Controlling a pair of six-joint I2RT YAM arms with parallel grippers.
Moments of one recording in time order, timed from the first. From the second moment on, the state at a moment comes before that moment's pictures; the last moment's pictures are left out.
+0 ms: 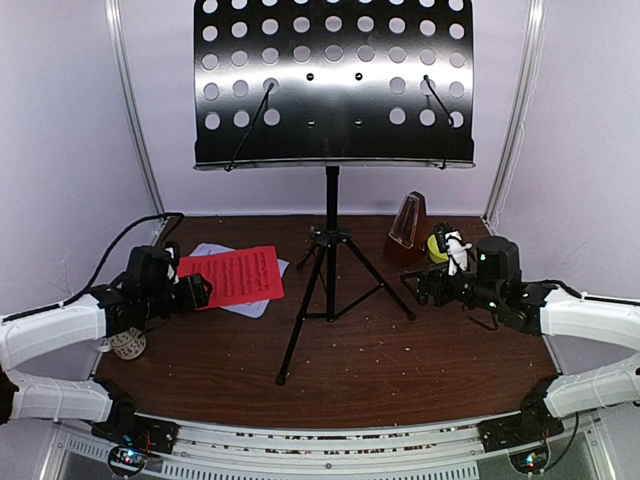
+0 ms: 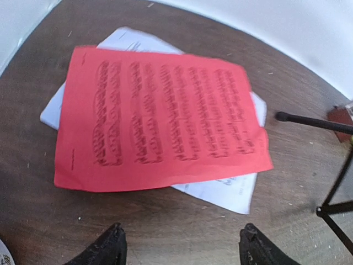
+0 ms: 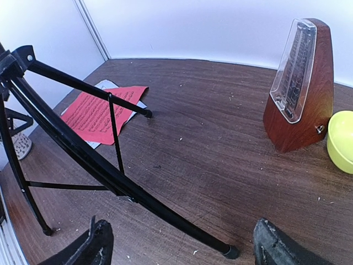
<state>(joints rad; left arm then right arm) -0.48 1.04 0.54 -0.14 -0.18 -0.57 0.58 1.11 0.56 0.18 -0.07 0.25</state>
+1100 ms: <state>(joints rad) -0.19 1.54 0.55 0.18 -0.11 -1.01 0.58 1.10 0.55 0.19 -0.04 0.30</state>
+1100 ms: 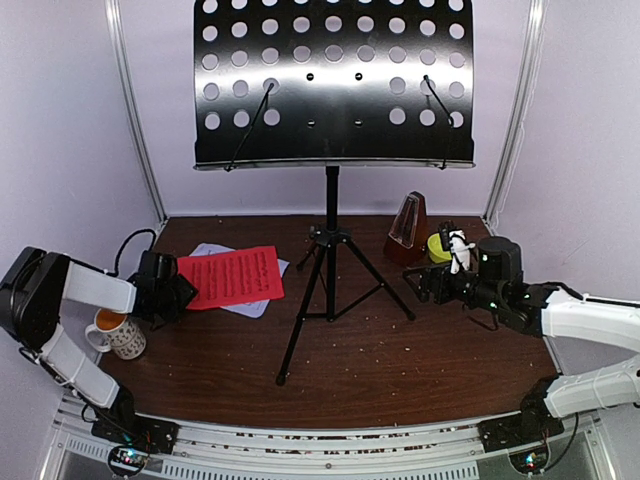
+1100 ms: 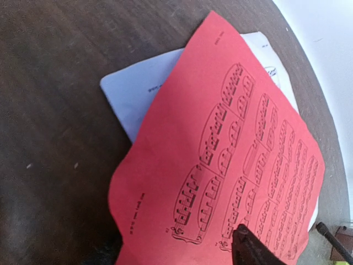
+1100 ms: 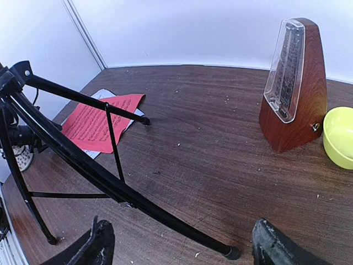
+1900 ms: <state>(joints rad) -0.18 1.41 0.63 -0.01 -0.18 -0.78 0.58 1.05 0.57 0.14 -0.04 0.28</state>
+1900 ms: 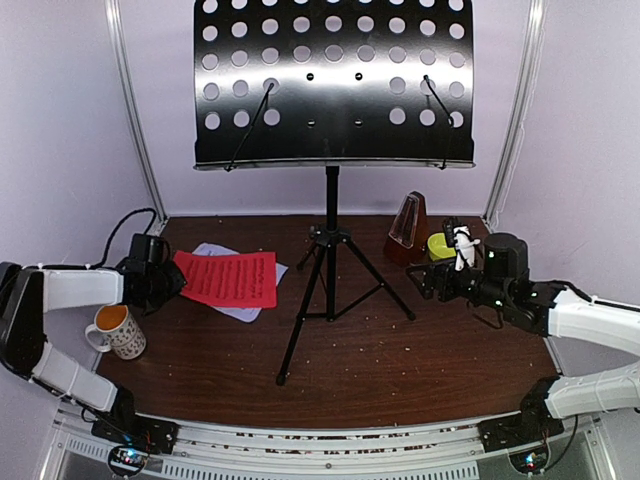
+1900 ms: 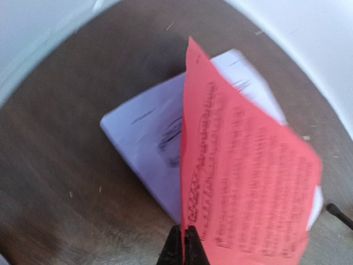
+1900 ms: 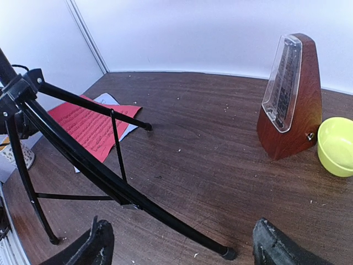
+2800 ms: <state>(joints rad) -0.22 0.75 0.93 -0.71 0.24 -0.06 0.59 1.02 0.67 0.13 -0.22 0.24</state>
